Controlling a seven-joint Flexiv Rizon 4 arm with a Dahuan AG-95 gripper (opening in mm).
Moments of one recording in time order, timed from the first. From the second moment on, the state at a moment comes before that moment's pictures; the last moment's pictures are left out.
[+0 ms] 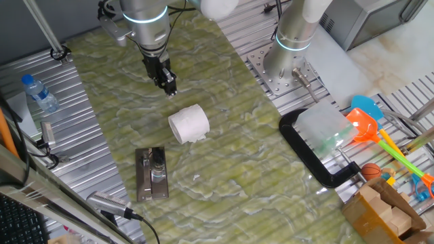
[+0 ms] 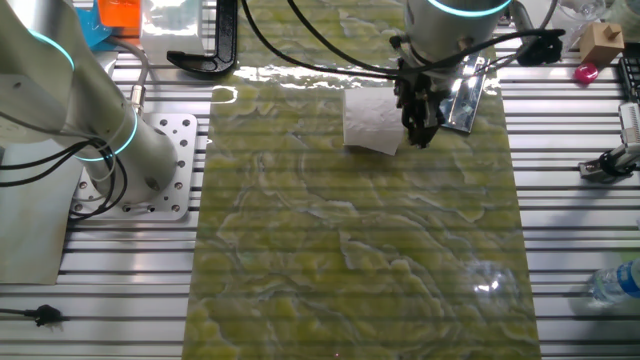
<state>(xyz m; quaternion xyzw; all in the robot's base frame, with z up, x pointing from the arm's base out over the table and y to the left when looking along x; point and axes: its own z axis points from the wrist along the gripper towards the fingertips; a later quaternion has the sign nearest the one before) 0.500 0.000 0.170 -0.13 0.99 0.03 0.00</state>
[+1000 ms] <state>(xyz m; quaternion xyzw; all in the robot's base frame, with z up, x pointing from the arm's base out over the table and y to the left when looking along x) 0.500 0.001 0.170 -0.14 0.99 0.03 0.00</state>
